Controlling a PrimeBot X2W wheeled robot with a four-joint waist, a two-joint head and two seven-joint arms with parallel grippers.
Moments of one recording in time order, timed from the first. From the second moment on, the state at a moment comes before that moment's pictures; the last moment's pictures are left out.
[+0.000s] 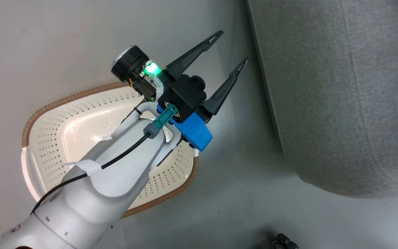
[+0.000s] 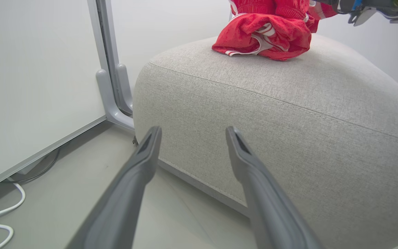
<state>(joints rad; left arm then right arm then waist) -0.90 0.21 -0.87 0.41 -0.31 -0.08 -0.23 -0.99 -0.38 -0.49 0.78 0.03 0.13 -0.26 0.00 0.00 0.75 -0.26</state>
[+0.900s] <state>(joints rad) -0.56 0.21 -0.50 0.33 -0.39 0.03 -0.26 -0.47 -0.17 -0.18 0.24 0.07 0.13 -0.26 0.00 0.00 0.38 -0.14</state>
